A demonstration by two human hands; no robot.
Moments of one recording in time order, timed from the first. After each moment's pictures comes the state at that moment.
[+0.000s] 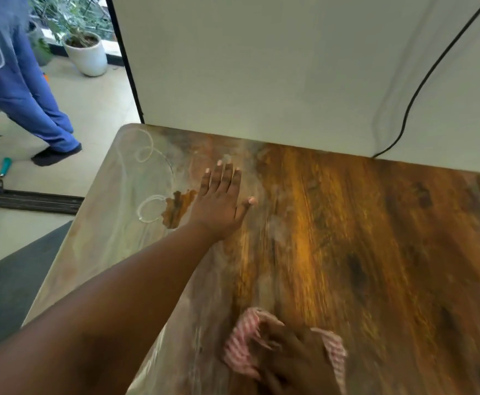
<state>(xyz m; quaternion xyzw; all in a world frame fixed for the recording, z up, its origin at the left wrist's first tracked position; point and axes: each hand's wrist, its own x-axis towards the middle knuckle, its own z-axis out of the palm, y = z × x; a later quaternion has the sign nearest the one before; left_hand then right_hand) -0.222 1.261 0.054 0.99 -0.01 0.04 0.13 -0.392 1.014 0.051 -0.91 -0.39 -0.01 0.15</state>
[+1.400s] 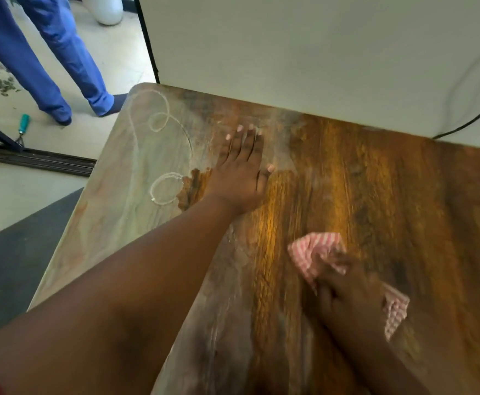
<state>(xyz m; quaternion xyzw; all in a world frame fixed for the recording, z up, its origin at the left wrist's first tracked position) -0.193 1.279 0.037 0.98 0.01 0.06 0.17 -0.292 1.022 0.046 -0.98 -0.16 0.01 0.14</state>
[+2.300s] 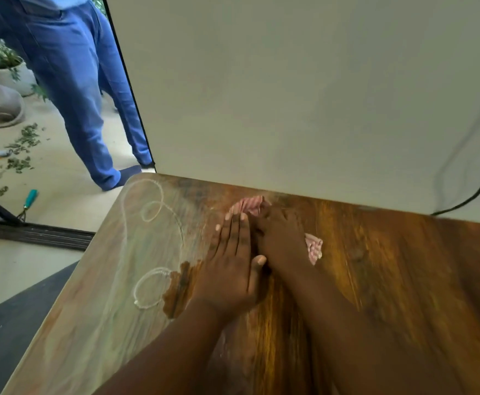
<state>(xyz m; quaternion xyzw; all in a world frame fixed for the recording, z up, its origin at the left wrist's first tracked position) -0.195 1.279 0.031 0.97 0.02 0.12 0.21 -0.087 1.184 0.039 -0.96 -0.25 0.00 0.13</state>
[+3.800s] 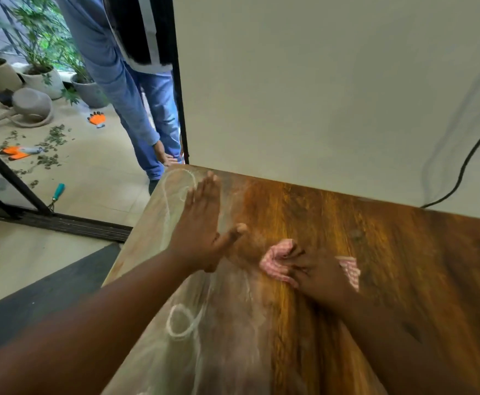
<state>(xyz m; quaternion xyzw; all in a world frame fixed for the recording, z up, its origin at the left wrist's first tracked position) -0.251 1.359 0.084 0.96 0.01 0.15 0.25 -0.180 1.101 0.052 -0.91 -0.34 0.07 0.21</state>
